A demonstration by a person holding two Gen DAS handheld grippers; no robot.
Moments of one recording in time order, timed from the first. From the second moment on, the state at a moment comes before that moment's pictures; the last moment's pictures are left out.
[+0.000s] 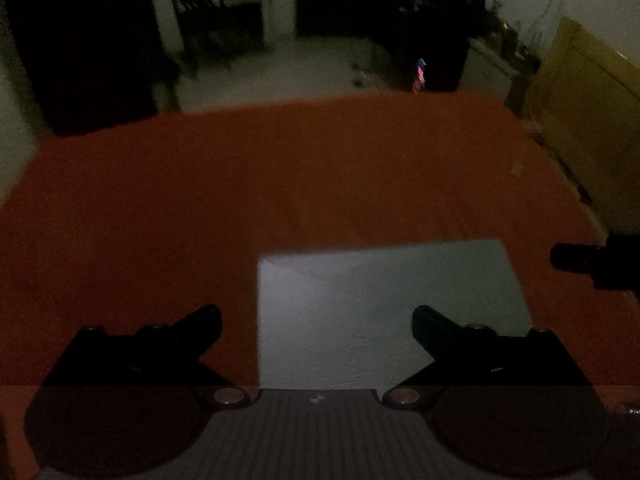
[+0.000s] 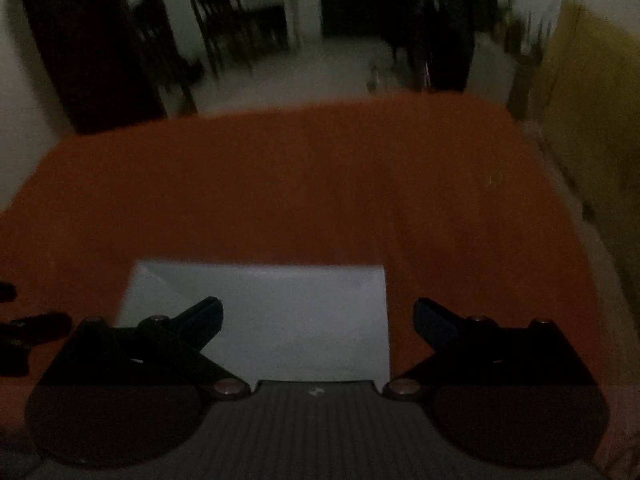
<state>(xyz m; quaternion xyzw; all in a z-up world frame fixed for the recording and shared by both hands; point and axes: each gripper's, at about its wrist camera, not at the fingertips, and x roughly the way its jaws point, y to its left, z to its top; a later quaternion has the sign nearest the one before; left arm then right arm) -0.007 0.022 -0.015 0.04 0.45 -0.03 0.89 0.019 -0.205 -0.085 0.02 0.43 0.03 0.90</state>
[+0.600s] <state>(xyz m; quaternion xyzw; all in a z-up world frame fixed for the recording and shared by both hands) -0.136 0.014 -0.110 0.06 0.55 0.00 0.84 -0.164 -0.187 -0.120 0.03 0.54 0.05 0.84</state>
